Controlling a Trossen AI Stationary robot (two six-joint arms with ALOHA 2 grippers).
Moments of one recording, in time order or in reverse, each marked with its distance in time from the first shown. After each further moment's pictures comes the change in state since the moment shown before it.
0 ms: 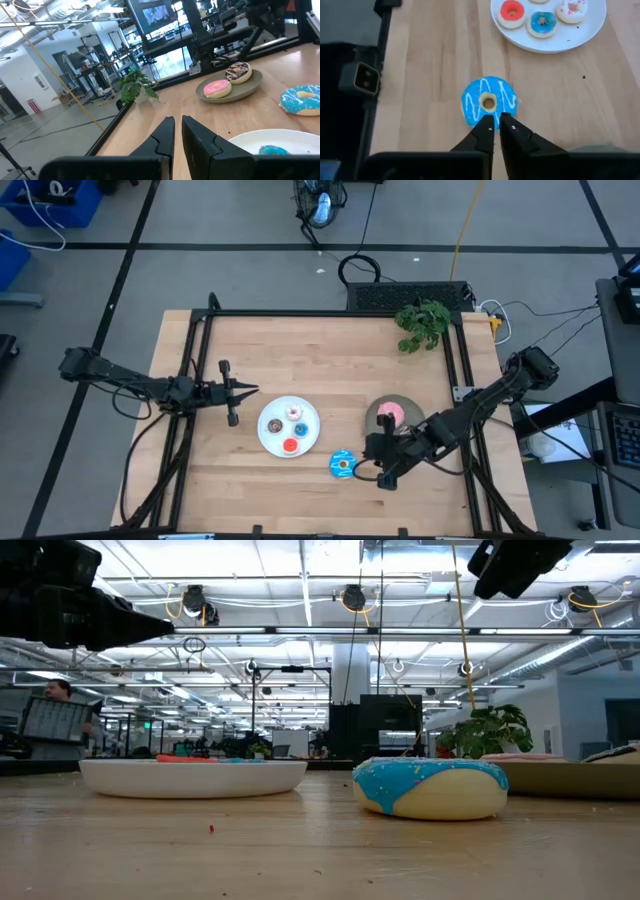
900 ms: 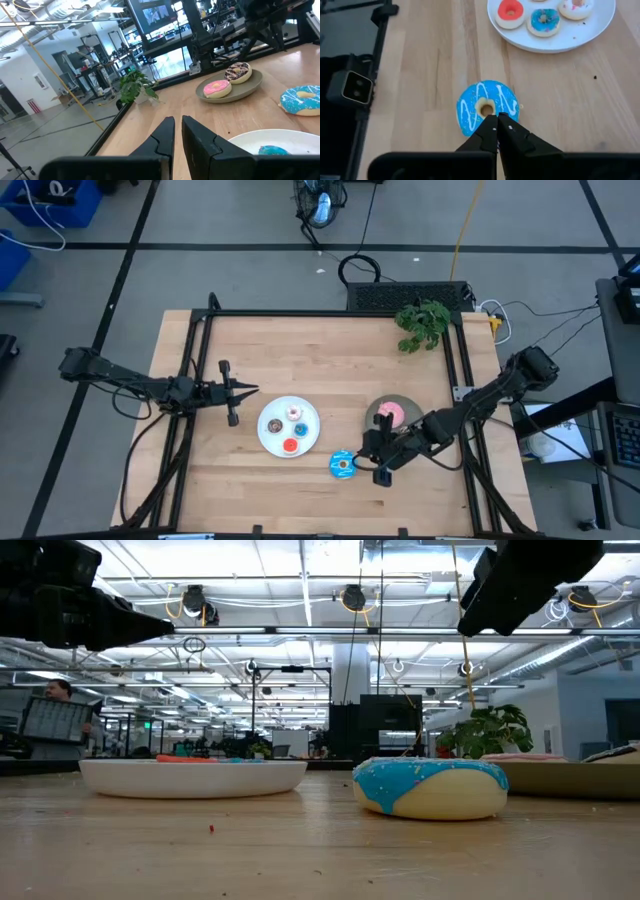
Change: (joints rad) left arm 0.000 0.000 0.000 0.000 0.000 -0.002; right arm -0.032 0.000 -0.144 0.227 -0.029 0.007
